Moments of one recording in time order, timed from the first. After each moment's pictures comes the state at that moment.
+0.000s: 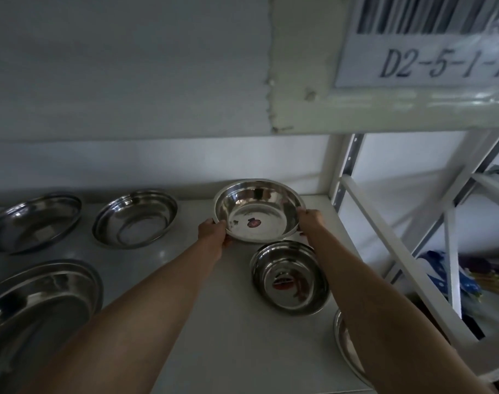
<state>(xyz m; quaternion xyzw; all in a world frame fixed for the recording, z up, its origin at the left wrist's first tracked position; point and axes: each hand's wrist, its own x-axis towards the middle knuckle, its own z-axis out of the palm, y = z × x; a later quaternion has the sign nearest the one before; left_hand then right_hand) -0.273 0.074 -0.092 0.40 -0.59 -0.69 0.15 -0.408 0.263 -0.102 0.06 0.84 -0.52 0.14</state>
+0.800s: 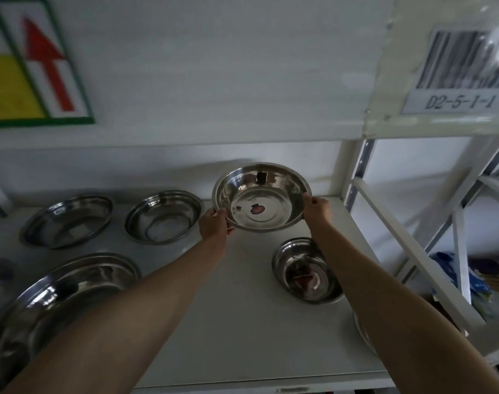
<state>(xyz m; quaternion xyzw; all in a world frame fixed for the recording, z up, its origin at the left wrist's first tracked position) -0.221 0.052 -0.048 0.37 -0.53 -0.72 0.23 -0.347 0.236 -0.051 0.01 0.81 -0.58 0.04</state>
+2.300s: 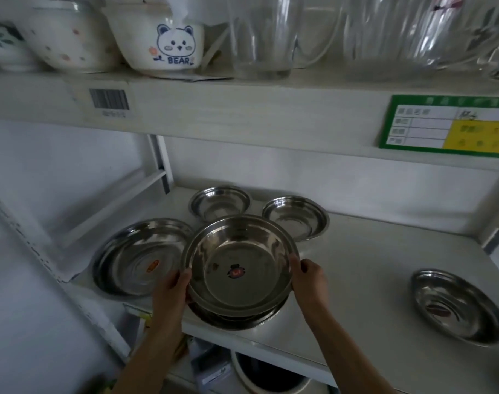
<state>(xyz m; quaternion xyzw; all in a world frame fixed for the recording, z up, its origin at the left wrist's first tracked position) 0.166 -0.101 -0.043 0.43 -0.56 -0.60 0.36 -0.039 0.042 -0.061 -0.14 0.83 -0.53 0.13</state>
